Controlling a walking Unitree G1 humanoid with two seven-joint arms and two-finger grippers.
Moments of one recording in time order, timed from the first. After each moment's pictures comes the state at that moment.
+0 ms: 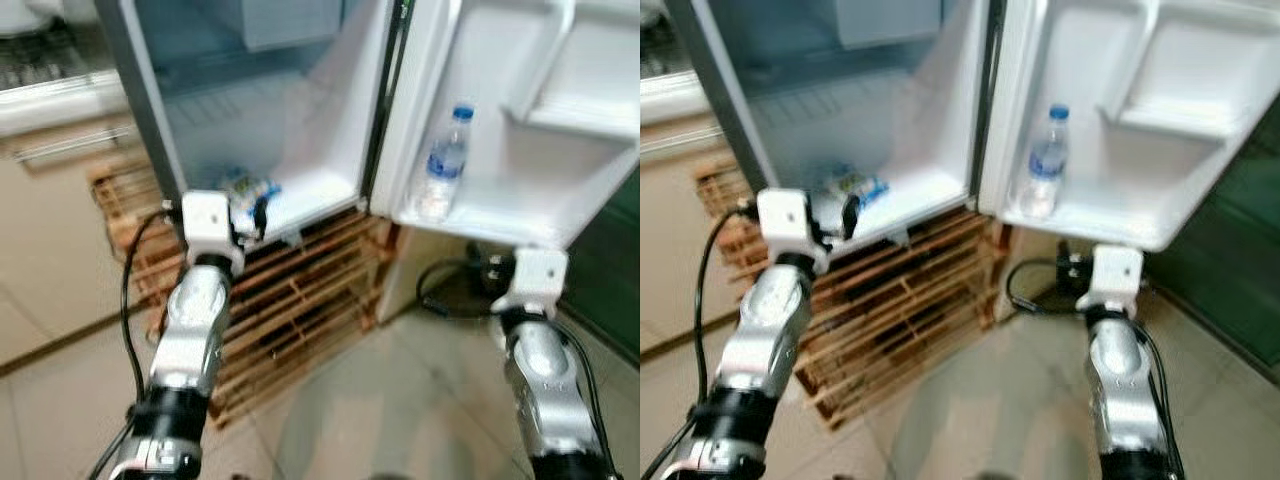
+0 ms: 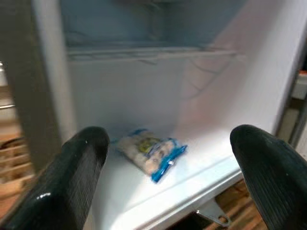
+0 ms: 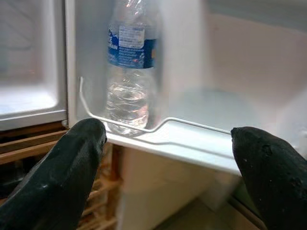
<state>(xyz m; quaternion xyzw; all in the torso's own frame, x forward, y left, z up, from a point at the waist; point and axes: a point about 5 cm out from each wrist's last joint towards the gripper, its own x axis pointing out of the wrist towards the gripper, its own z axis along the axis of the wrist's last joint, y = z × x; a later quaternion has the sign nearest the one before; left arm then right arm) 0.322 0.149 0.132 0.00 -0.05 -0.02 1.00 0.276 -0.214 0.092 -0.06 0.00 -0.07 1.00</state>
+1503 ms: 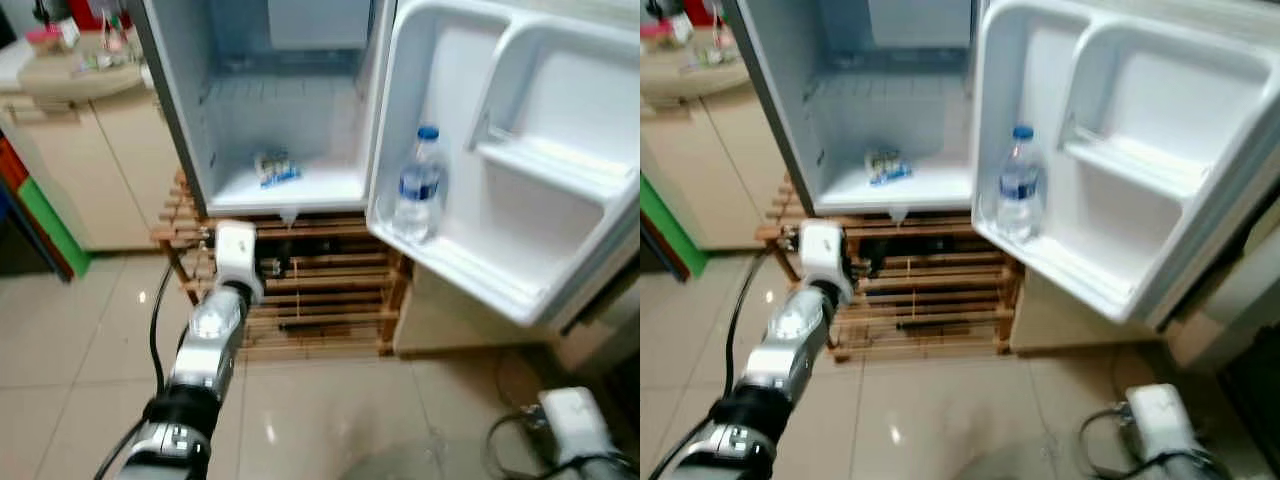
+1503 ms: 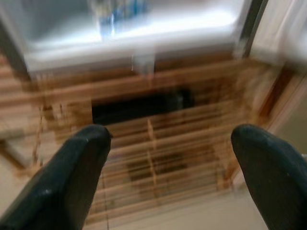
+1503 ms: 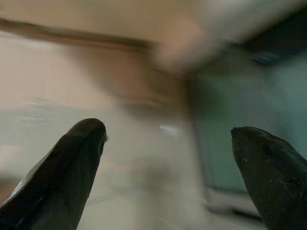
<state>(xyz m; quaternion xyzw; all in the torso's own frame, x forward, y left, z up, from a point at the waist) 0.309 0.144 0.032 0.02 0.18 -0.09 0.98 0.142 -0.354 -0.026 -0.24 0.41 -0.18 0.86</state>
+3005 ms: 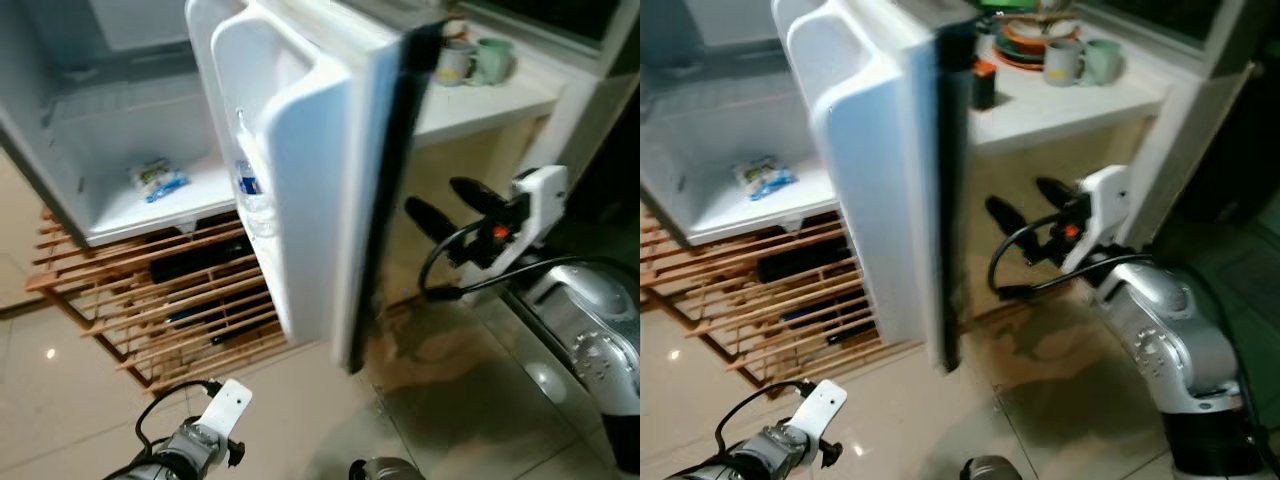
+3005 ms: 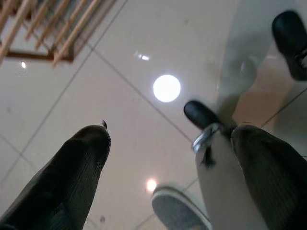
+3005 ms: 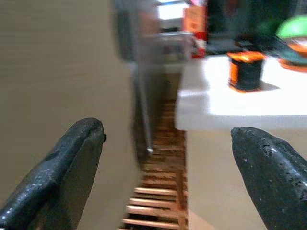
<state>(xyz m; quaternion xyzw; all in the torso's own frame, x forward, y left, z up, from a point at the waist) 0.188 0.187 -0.083 0.21 0.56 -0.13 0.79 0.289 -0.201 0.190 0.06 -0.01 0.25 0.97</state>
